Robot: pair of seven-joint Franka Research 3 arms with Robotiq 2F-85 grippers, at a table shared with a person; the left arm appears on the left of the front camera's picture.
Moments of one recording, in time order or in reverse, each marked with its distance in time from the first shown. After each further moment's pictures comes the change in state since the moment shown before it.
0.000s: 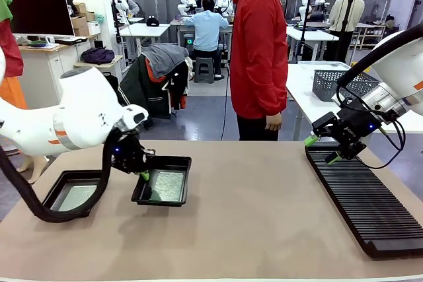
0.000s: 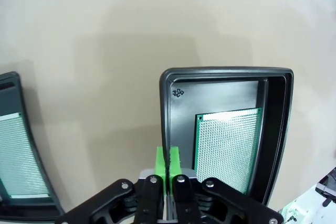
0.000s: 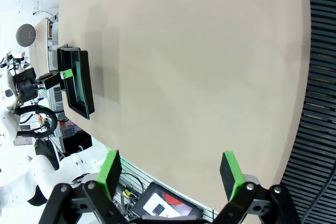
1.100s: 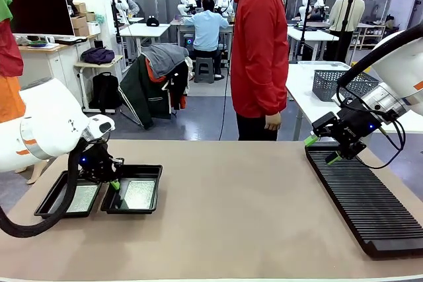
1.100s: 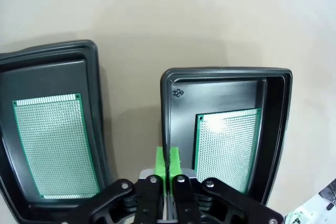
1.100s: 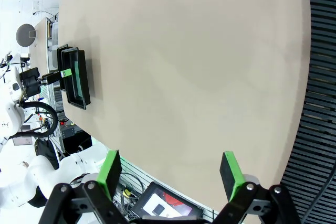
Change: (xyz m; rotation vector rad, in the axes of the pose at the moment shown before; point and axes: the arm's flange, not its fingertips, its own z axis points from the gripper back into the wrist) left arm -0.015 0.084 -0.004 0.012 0.013 0.089; right arm 0.000 0.000 0.000 0.000 0.000 0.000
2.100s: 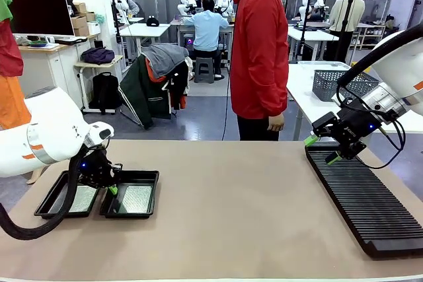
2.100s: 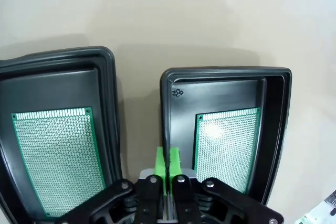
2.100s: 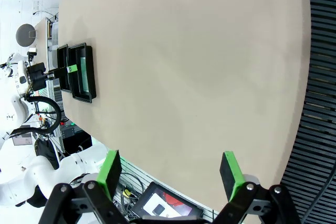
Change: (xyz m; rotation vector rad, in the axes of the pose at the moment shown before) left arm 0.009 0.015 -0.025 0.021 0.022 0.014; right arm 0.000 0.000 0.000 0.000 0.000 0.000
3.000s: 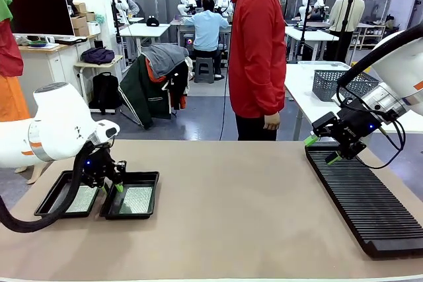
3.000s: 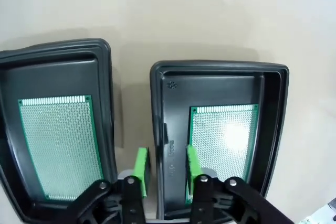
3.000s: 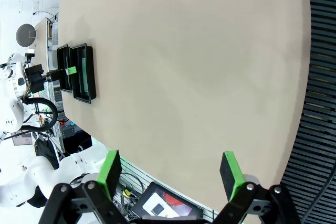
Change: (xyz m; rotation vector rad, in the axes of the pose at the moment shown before) left arm -0.003 -0.020 0.011 0.077 0.013 0.011; right arm 0.000 0.000 0.000 0.000 0.000 0.000
